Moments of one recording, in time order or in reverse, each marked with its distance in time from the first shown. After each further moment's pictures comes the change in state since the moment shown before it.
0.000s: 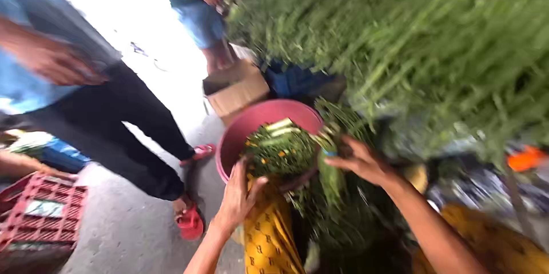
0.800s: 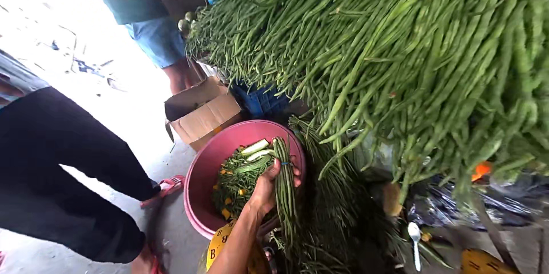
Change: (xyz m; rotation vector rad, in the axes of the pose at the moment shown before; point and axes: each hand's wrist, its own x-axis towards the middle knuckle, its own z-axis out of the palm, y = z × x) left_hand 0.117 0.037 0.126 -1.572 -0.424 -0.464; right_hand -0.166 0.368 0.054 -0.520 0.204 1.005
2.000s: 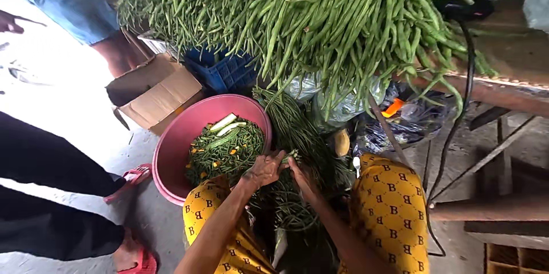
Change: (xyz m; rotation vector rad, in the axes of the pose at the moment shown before) left_hand -0.024 -0.068 0.028 1.815 -0.471 -0.013; right_hand -0.149 -0.178 -0.109 0.900 -0.018 -0.205
